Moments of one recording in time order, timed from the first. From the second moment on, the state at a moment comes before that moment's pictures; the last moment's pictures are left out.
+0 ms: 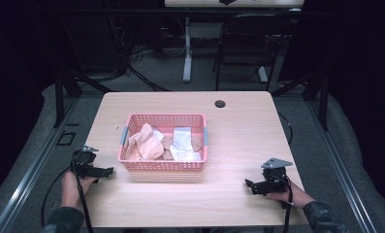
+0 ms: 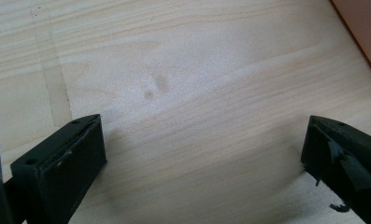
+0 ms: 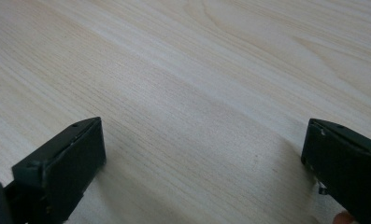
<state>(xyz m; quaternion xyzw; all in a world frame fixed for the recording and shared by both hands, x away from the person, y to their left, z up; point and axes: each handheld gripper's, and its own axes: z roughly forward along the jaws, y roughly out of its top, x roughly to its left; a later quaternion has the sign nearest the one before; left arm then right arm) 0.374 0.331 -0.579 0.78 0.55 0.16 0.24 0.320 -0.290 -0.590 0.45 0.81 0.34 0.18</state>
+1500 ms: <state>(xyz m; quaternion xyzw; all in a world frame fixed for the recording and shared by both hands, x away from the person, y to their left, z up) 0.369 0.324 -0.540 0.79 0.55 0.15 0.23 0.321 -0.290 -0.590 0.44 0.81 0.34 0.18</state>
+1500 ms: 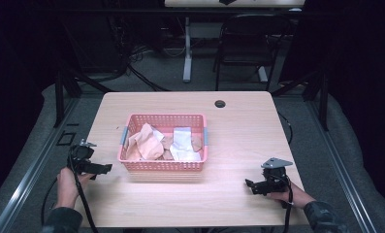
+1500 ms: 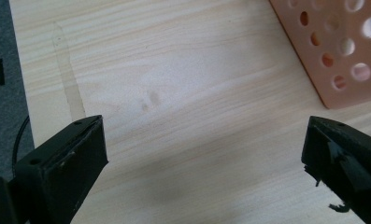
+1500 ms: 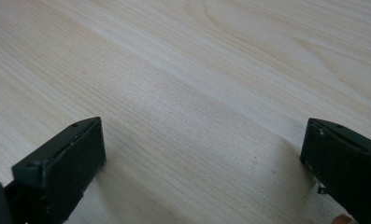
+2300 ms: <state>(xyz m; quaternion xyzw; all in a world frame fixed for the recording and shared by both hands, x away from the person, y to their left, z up) 0.373 0.315 -0.473 0.79 0.51 0.15 0.29 0.321 -0.290 -0.590 0.44 0.81 0.34 0.18</state>
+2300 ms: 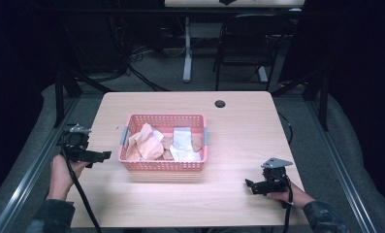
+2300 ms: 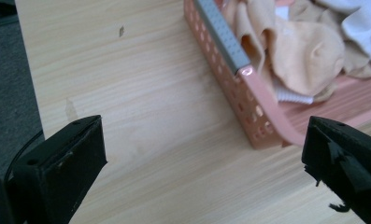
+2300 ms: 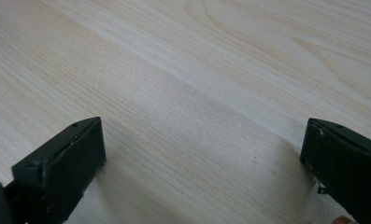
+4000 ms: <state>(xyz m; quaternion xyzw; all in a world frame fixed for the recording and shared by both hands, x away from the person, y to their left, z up) 0.468 0.199 -0.484 0.86 0.46 0.09 0.20 0.321 -0.291 -0.590 0.44 0.81 0.34 0.18</state>
